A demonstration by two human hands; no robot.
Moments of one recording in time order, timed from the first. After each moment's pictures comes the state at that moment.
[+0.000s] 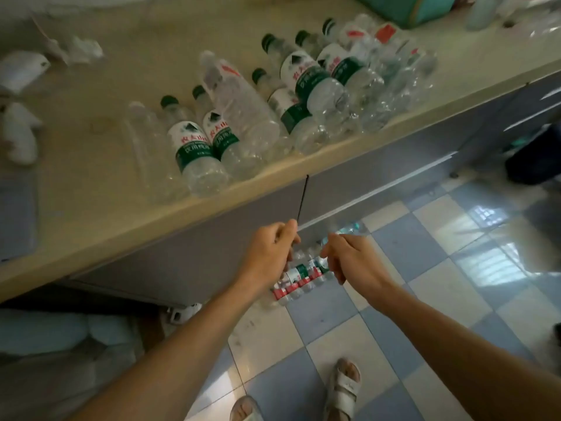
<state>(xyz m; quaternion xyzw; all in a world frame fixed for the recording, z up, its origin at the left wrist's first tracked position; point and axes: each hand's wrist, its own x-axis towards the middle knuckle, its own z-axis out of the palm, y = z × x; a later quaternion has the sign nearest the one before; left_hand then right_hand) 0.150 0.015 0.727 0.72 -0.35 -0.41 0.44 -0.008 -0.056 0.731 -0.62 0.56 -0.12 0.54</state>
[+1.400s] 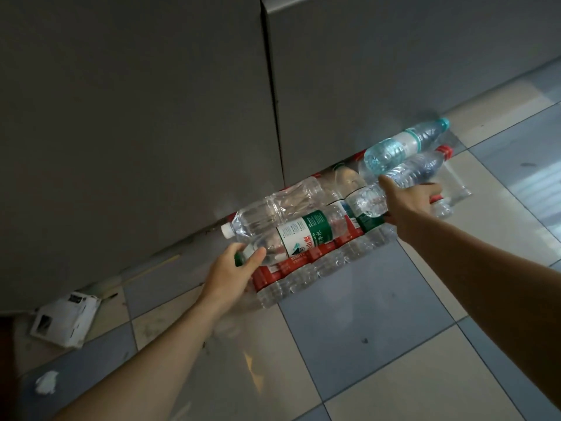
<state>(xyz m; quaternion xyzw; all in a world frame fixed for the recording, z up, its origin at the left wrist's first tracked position) 0.160 -0.016 0.008 0.83 -0.26 -0.40 0.30 -0.054 -0.264 0.034 -0.41 0.76 -0.20 0.47</state>
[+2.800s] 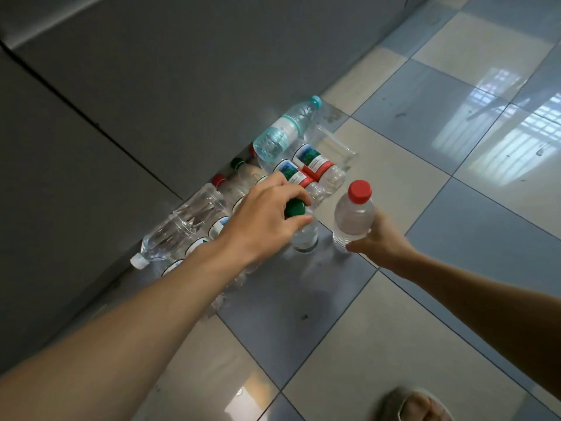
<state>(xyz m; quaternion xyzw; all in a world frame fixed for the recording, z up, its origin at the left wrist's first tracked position) -0.010 -0.148 0.118 0.62 -0.72 -0.24 0.19 -0.239 -0.178 0.018 -0.57 0.58 -0.22 0.54</state>
